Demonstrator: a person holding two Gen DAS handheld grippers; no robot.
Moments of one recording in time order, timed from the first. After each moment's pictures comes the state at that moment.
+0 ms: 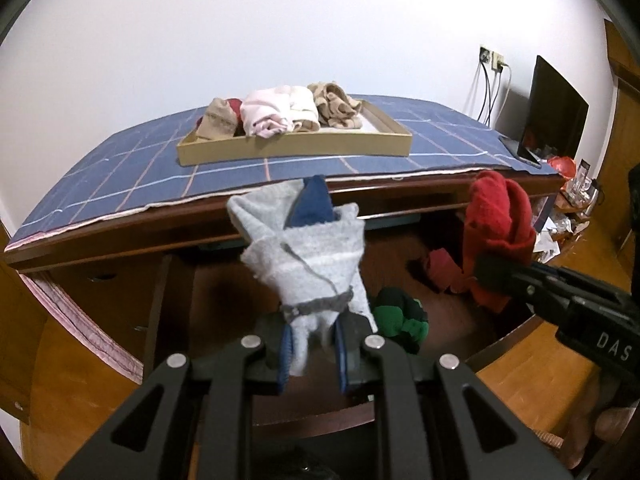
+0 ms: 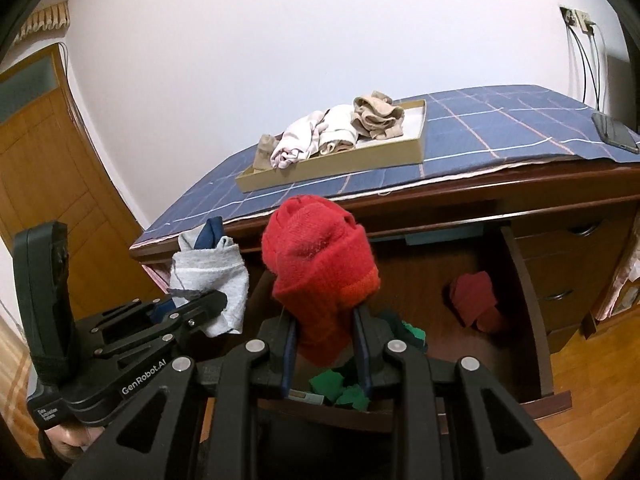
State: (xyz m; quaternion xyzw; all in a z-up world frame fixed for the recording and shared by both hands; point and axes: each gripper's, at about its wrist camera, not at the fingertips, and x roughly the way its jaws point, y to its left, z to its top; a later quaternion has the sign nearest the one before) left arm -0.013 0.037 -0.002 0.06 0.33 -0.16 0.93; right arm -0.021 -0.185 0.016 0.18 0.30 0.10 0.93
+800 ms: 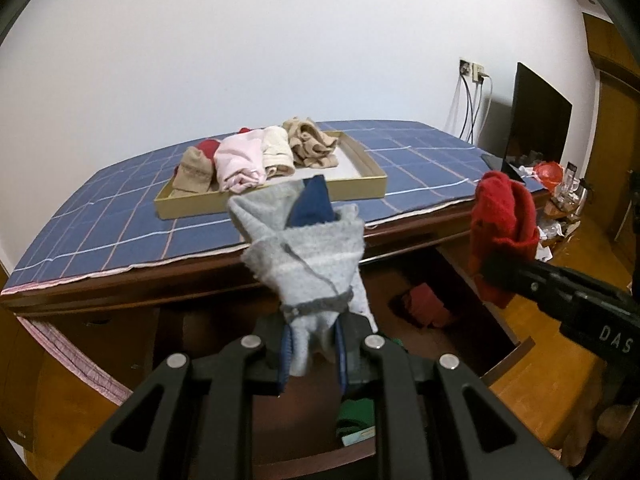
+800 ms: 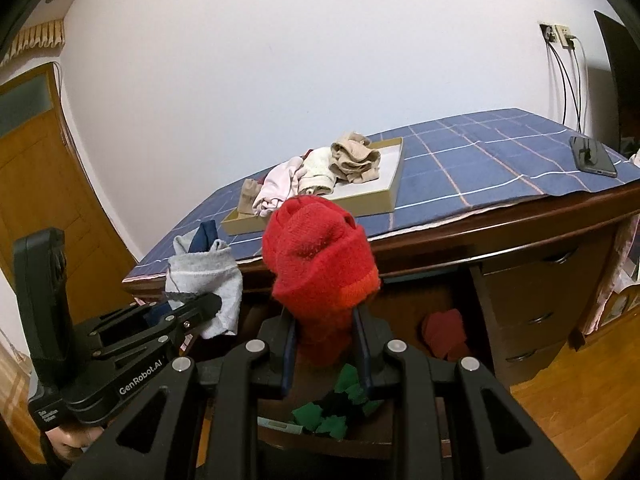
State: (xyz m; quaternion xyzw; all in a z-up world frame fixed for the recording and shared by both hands) left arm 0.002 0.007 0.030 0.07 0.30 -0.18 0.93; right arm -0.026 -0.215 0.044 0.19 0.26 0.07 0.94
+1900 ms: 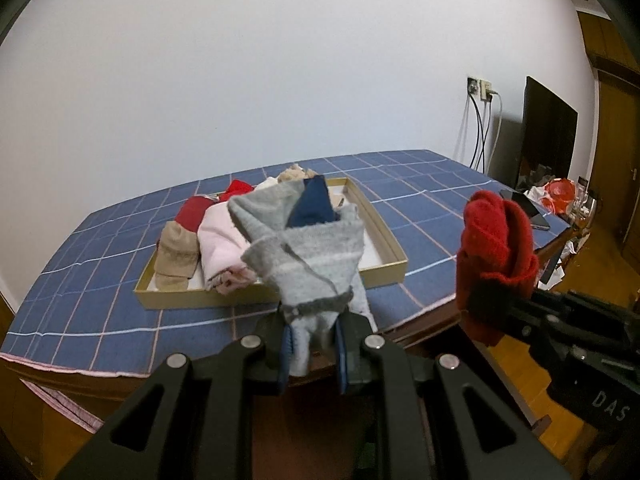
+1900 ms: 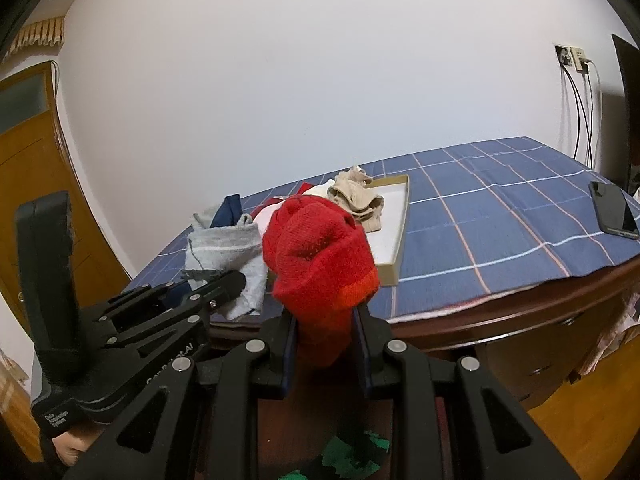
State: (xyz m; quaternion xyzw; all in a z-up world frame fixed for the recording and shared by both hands) left arm 0.081 -0.029 0.065 0.08 0.26 -0.18 0.95; right arm 0.054 -0.225 0.076 0.18 0.25 0.06 0.95
